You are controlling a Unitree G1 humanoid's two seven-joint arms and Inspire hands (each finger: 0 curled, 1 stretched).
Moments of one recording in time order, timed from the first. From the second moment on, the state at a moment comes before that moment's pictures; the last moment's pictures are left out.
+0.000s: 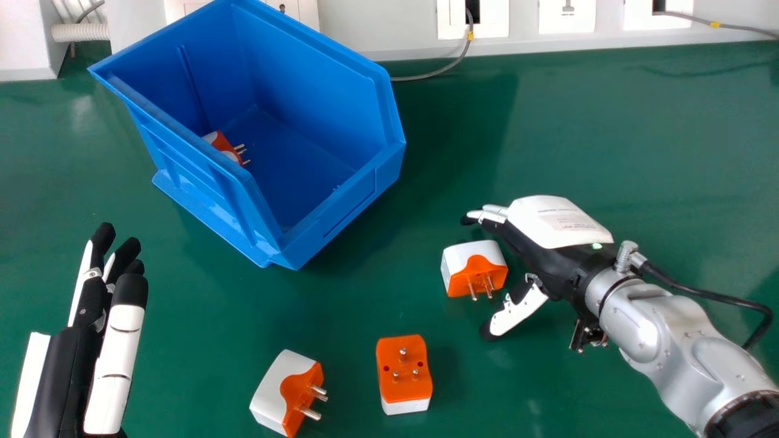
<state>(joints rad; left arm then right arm) 0.51 0.09 0.24 -0.29 -0.13 -0.30 -0.13 -0.56 -0.43 0.43 0.66 -0.74 -0.17 0.06</state>
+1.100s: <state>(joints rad) 0.51 0.09 0.24 -0.31 -0.13 -0.27 -0.13 -0.71 -0.39 0.54 0.84 -0.75 -0.20 0.05</state>
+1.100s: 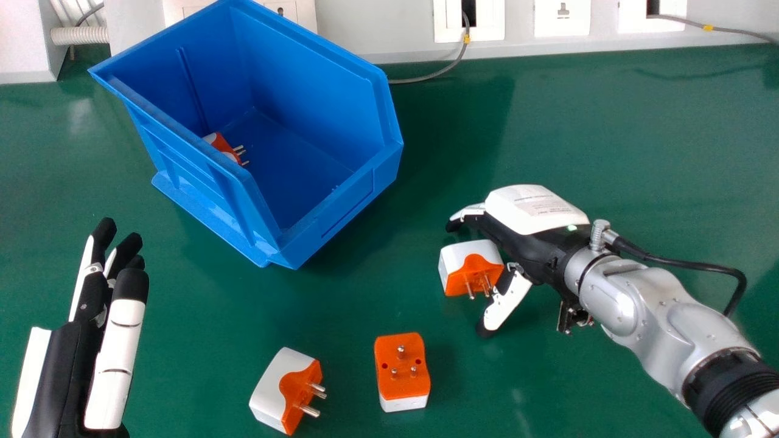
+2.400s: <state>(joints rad) 0.55 0.09 0.24 -0.38 -0.13 -0.23 -0.12 -0.70 -0.36 0.59 0.87 -0.78 -0.18 -0.13</state>
